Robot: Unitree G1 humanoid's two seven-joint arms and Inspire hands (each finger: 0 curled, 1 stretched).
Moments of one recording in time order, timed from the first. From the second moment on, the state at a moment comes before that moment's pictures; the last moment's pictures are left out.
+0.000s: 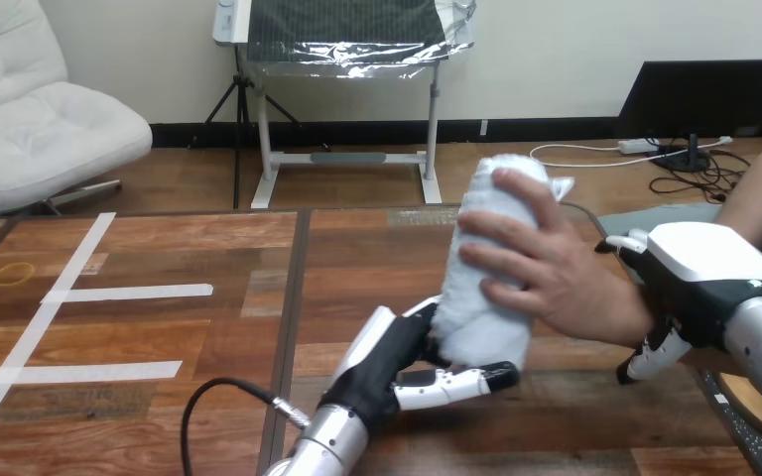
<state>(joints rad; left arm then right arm) -0.29 -0.03 -0.26 0.80 0.32 -0.47 -0.04 -0.19 -0.73 0.18 0.02 -0.79 0.16 0.35</state>
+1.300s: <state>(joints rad) -0.24 -0.02 -0.26 0.65 0.31 -0.49 -0.03 -0.04 -0.65 0.01 -0.37 -0.62 0.25 0.35</state>
